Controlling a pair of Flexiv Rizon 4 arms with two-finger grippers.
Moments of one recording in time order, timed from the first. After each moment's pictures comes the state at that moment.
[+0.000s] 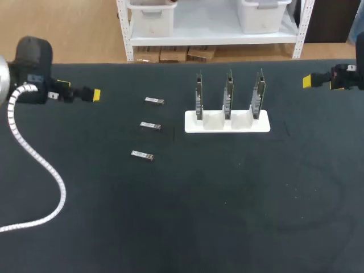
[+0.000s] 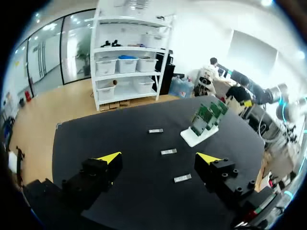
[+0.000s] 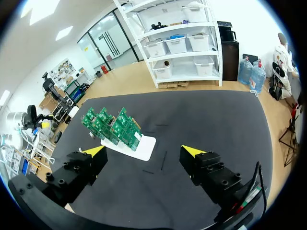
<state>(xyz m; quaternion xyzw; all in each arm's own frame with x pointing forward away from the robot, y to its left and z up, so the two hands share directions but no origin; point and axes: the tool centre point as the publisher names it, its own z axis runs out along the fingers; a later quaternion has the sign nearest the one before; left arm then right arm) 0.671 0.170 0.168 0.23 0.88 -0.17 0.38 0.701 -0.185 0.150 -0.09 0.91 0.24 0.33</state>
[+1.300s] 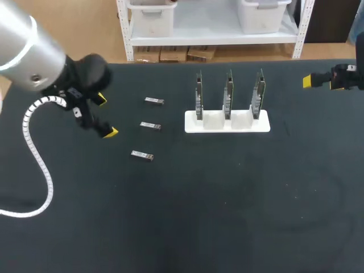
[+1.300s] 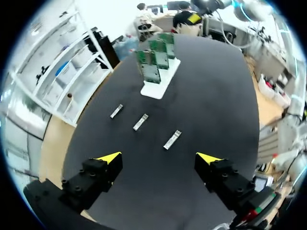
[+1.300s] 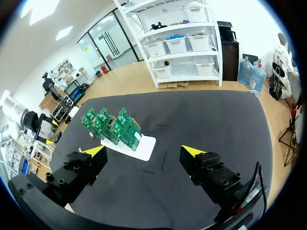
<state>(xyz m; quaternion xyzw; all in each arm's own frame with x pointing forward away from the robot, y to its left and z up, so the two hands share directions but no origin) 0.641 0.131 0.123 0.57 0.79 -0.05 0.21 0.700 -0.185 0.150 -0.09 0.91 0.24 0.33</state>
